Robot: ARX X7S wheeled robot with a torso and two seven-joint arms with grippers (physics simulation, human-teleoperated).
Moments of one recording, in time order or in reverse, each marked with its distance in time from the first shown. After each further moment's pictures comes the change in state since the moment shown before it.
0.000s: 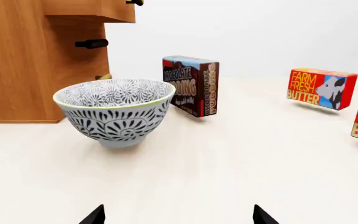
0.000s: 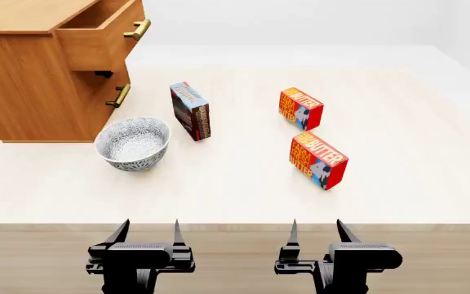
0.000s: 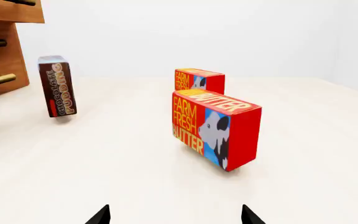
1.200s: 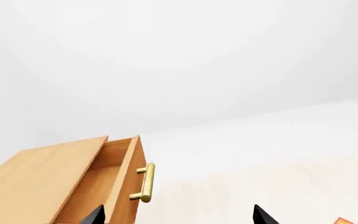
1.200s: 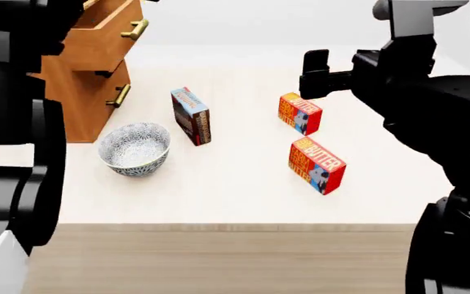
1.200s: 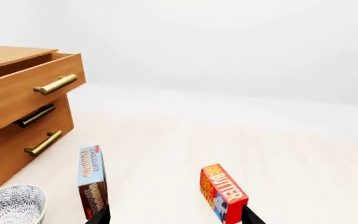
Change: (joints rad) left arm -1.693 -0.133 0.233 -0.726 -0.085 -0.914 0.124; right arm 1.192 0.269 -0.030 -0.169 0.586 1.447 0.143
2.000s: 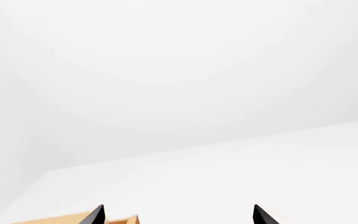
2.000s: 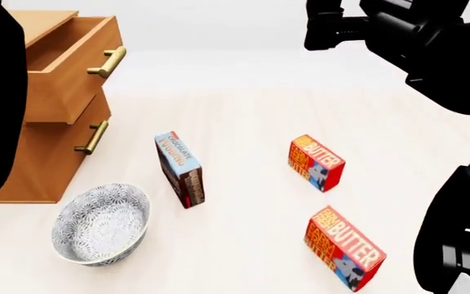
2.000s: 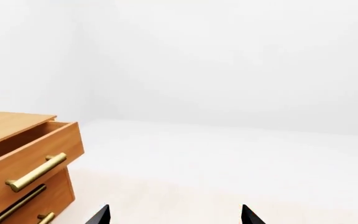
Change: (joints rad) left arm -0.362 0.065 -0.007 -0.571 0.067 0.251 0.038; right arm 0.170 -0.001 0.072 0.063 0.149 0.015 0.011
